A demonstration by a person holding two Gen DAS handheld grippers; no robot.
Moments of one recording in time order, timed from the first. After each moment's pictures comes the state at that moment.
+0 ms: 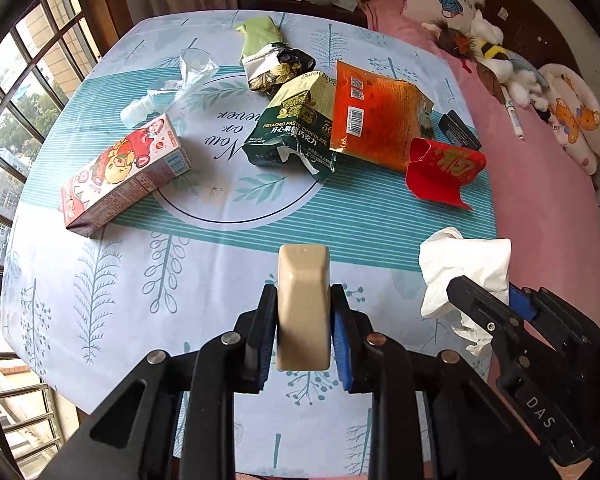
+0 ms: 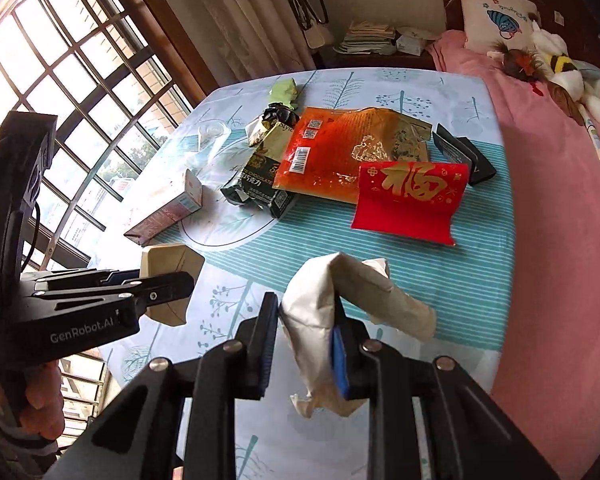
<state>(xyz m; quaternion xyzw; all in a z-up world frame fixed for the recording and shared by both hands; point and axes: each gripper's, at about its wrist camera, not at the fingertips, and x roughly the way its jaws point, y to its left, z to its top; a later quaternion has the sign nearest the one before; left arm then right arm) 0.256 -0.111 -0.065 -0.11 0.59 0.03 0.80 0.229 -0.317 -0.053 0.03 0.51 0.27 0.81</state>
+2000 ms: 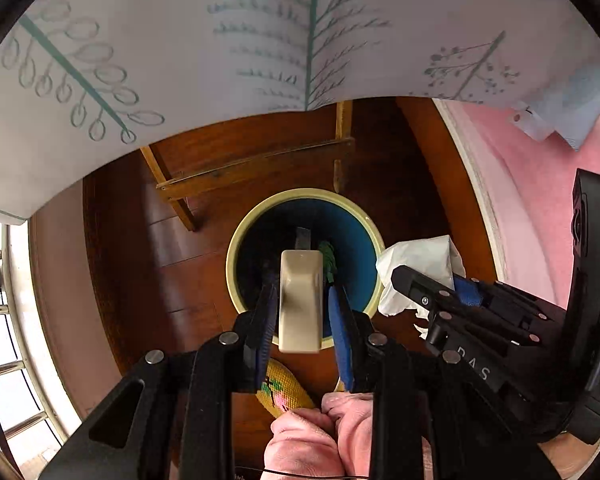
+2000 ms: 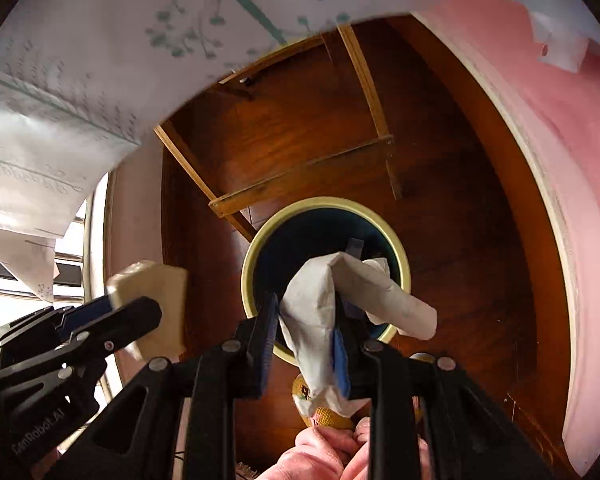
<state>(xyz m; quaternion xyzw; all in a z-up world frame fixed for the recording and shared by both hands) -0.029 -0.046 -0.332 0.03 0.65 -0.11 0.75 -0.078 -0.226 -0.357 0.20 0.63 0.07 0.75</state>
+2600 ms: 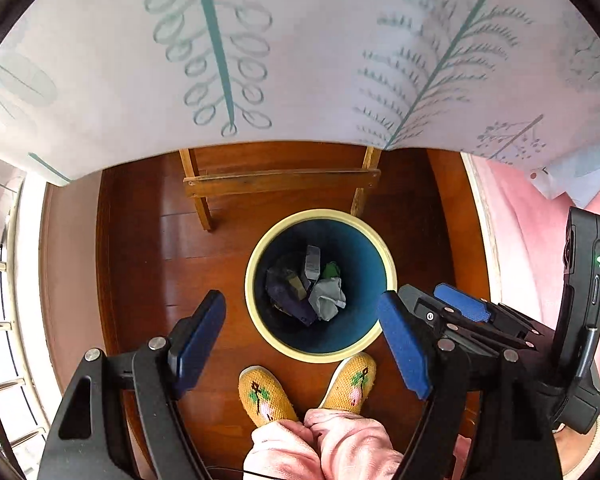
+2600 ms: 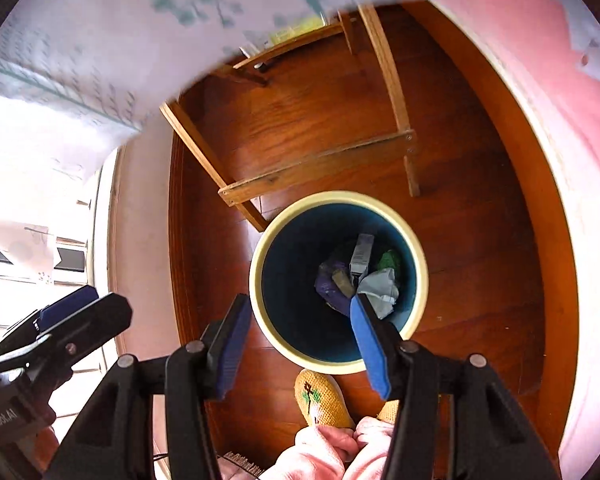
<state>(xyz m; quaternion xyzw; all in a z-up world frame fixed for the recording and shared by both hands) -0.031 -0.009 -0.304 -0.03 0.63 -0.06 0.78 -0.069 -0.211 -0.350 0.18 0.63 0.08 0.75</state>
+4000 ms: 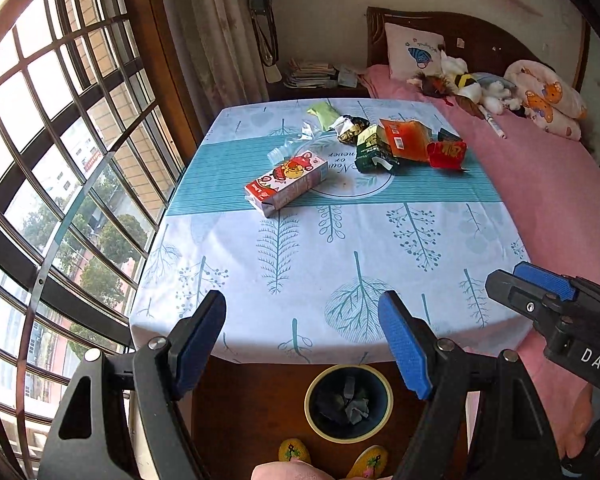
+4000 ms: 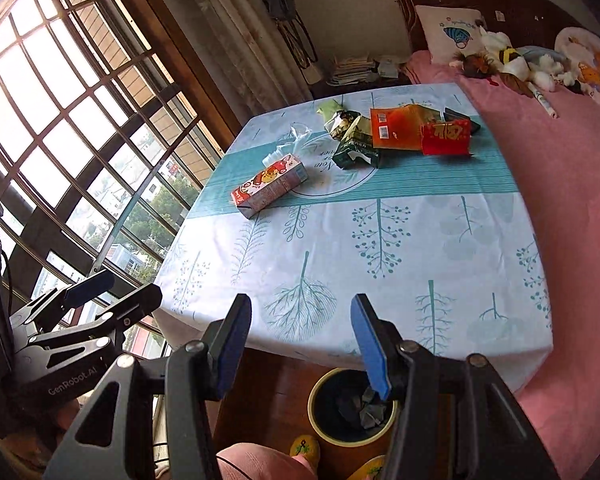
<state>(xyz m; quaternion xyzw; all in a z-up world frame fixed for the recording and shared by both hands) 0.012 -0.011 0.039 0.02 0.44 0.04 0.89 0.010 -0.233 0.026 0.10 0.45 0.21 0.86</state>
